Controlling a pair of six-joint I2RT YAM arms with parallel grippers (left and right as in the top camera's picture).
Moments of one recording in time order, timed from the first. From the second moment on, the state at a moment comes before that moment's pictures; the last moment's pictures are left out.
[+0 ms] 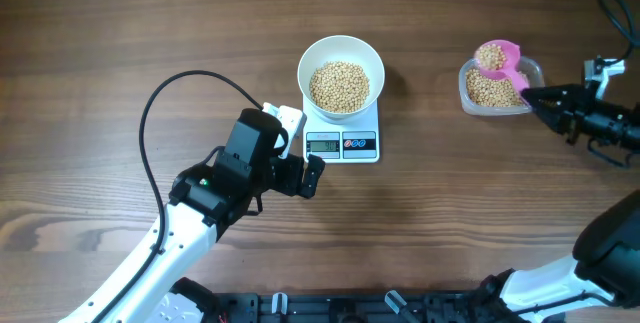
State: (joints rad) left arm -0.53 1.16 0.78 -0.54 0.15 -0.22; right arm -0.64 1.77 1.33 -1.29 -1.22 -0.24
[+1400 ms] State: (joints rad) left arm -0.53 1.16 0.78 -0.54 0.15 -0.22; right arm 0.19 1.70 1.51 -0.98 -0.60 -0.03
